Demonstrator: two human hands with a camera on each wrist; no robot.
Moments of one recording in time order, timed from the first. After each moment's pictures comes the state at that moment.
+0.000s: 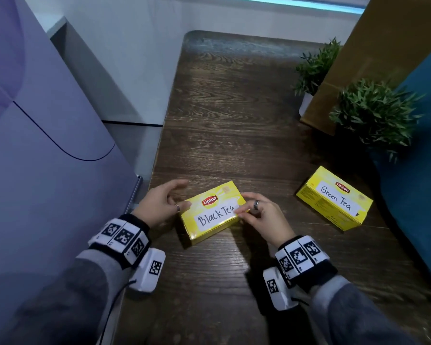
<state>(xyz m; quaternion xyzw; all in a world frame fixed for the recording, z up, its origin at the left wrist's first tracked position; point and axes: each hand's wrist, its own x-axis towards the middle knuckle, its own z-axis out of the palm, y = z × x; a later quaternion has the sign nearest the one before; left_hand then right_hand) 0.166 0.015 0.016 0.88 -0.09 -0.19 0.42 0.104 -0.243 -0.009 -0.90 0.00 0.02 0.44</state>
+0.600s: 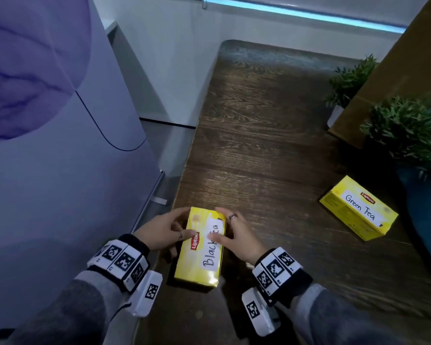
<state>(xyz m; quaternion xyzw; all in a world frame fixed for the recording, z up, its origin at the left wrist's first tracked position) 0.091 0.075 0.013 0.84 -0.02 -0.34 0.42 0.072 -0.138 -0.004 -0.88 -0.03 0.21 0.43</state>
